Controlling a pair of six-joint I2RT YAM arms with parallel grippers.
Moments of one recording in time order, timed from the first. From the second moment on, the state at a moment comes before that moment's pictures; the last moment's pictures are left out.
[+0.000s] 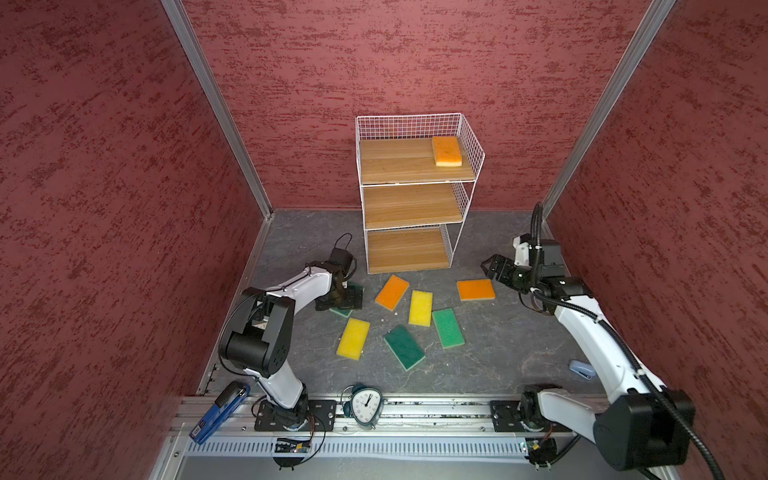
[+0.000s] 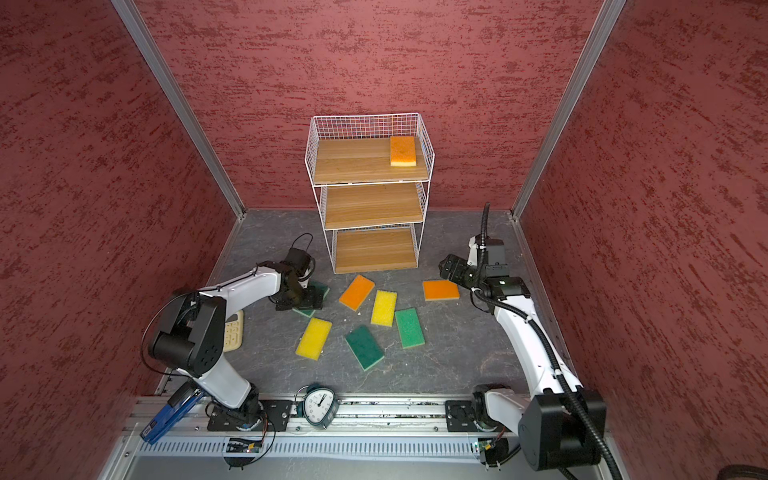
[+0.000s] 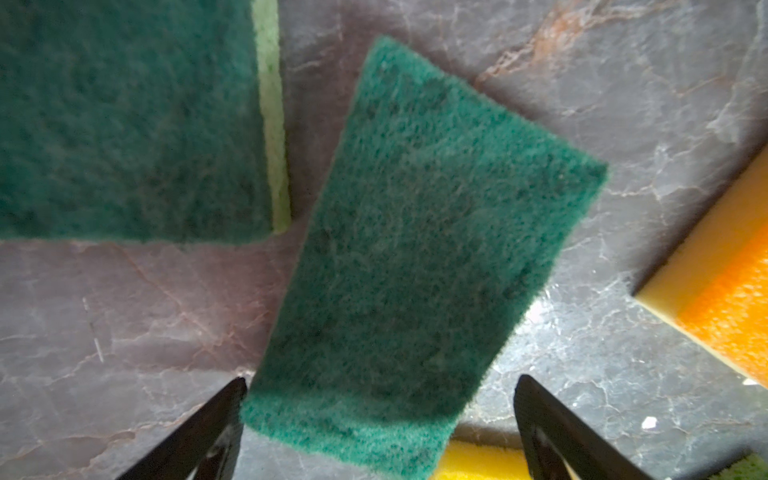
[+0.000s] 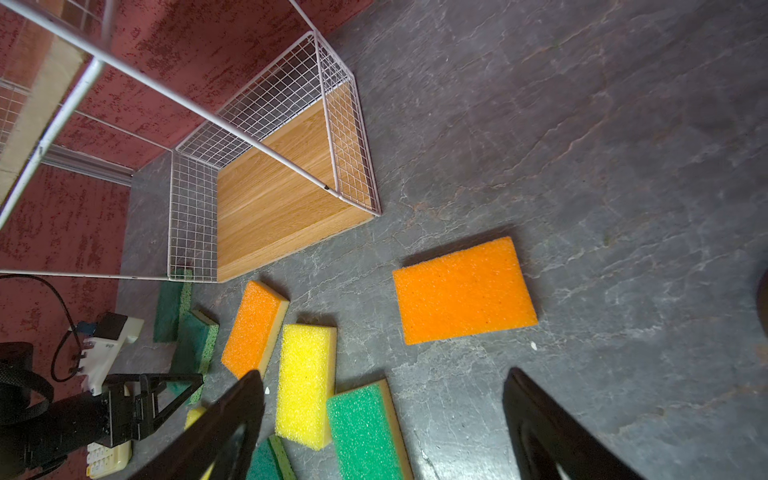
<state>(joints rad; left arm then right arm) -0.29 1.67 1.01 -0.73 0.01 -0.29 0.06 1.16 0.95 -0.55 -0.26 0.48</state>
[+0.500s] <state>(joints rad) -0.32 1.67 1.04 -0.78 0.03 -0.25 0.06 1.16 0.94 -0.55 -0.26 0.48</state>
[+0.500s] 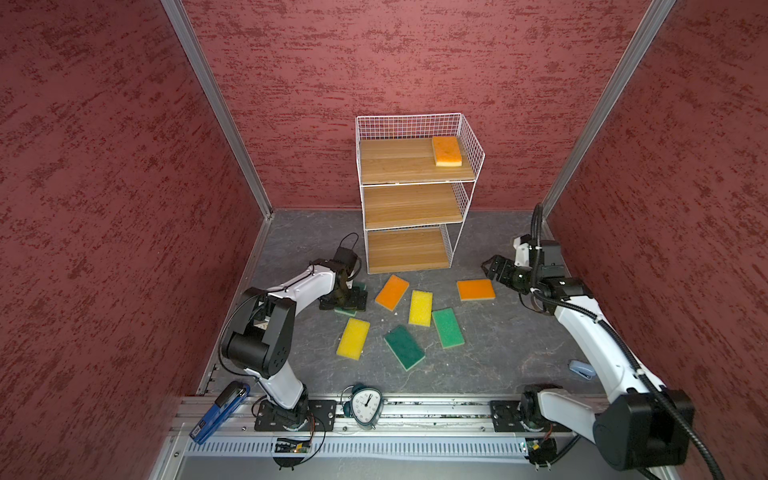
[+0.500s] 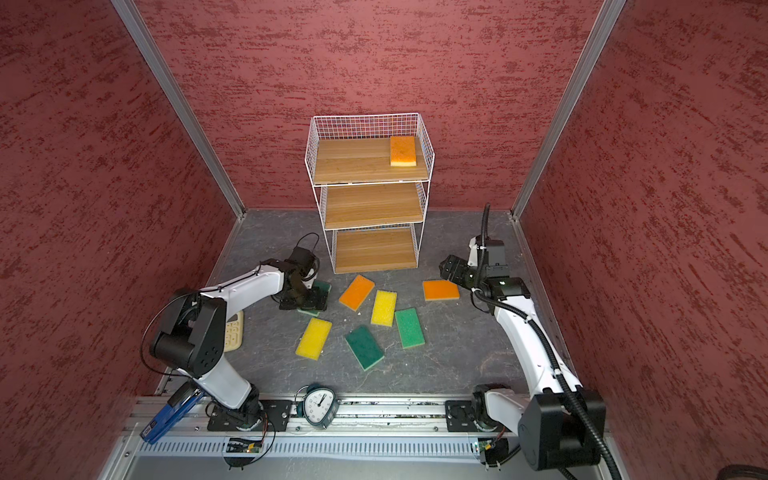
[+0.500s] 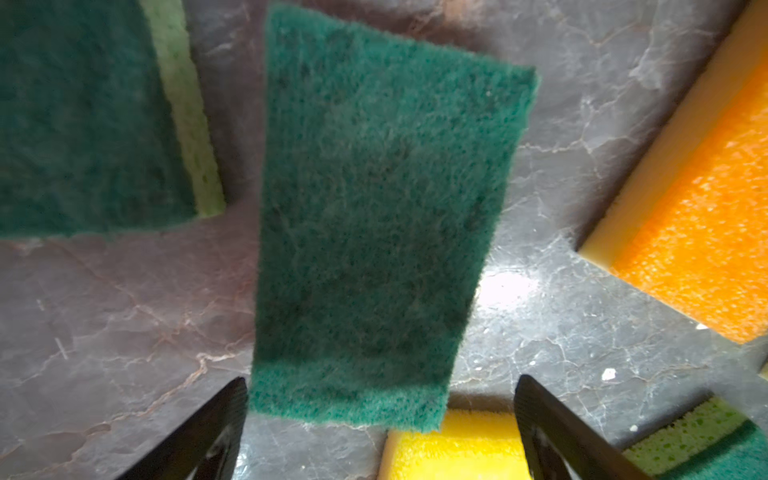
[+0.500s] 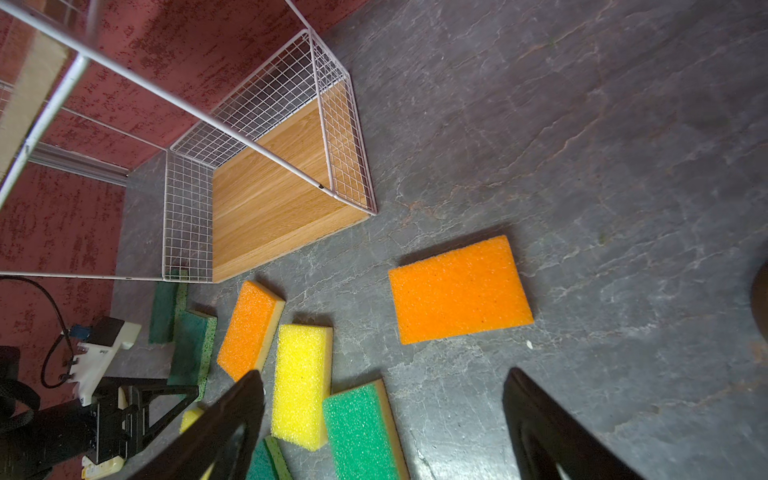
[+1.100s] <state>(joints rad) -0.34 1.70 1.05 -0.75 0.02 -0.22 0.05 1.15 0.93 -0.55 -0.26 0.48</state>
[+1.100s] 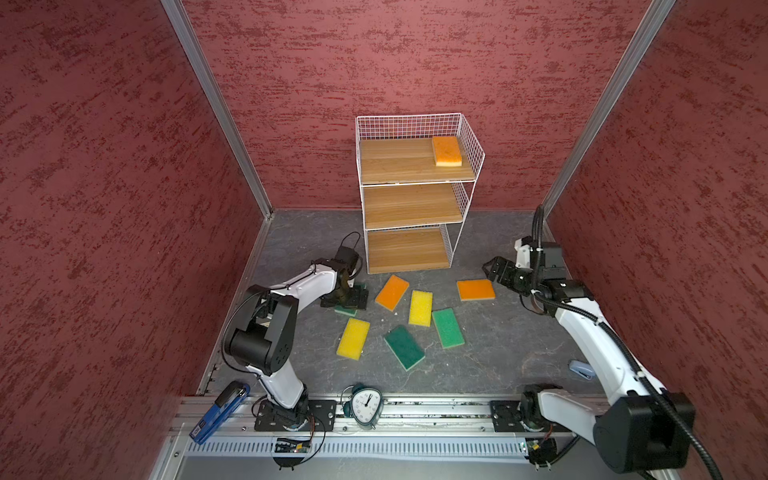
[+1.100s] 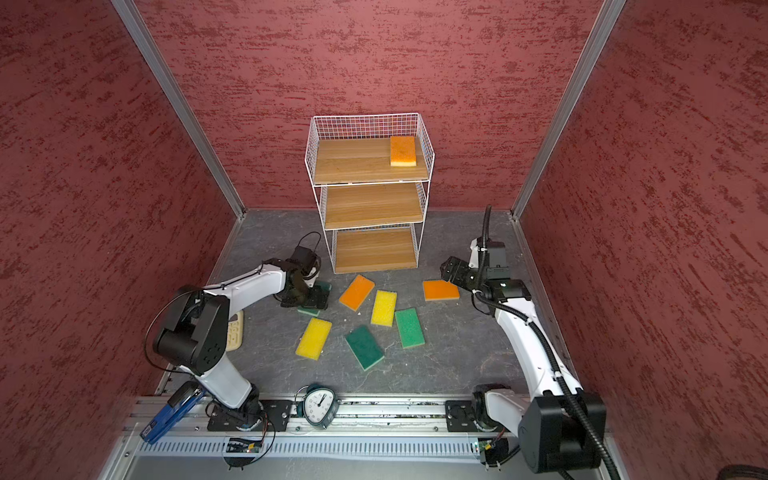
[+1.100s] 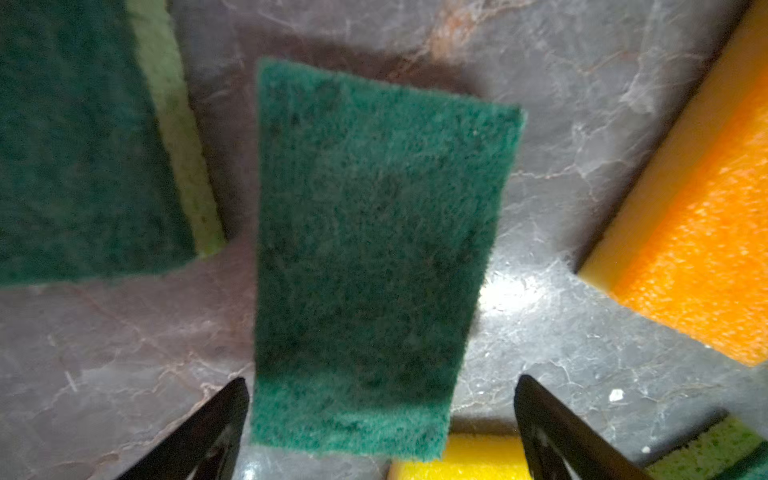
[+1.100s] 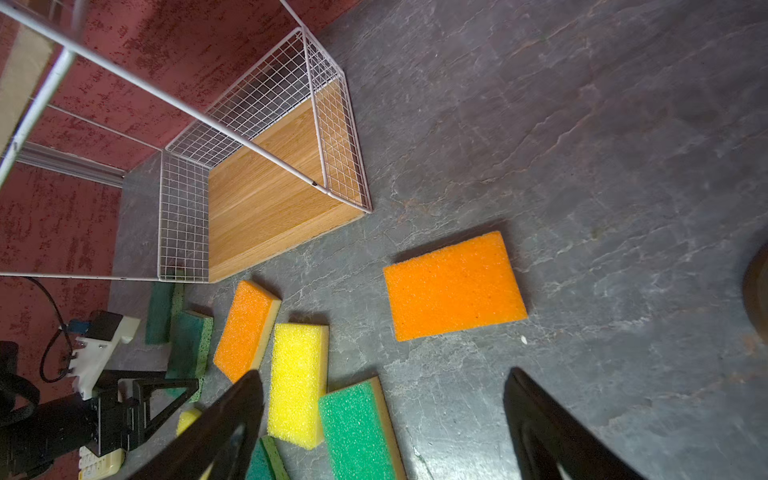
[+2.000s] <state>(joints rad) -0.37 1.72 1.04 -0.73 -0.09 -0.26 0.04 1.12 0.90 -0.55 -0.26 0.47</state>
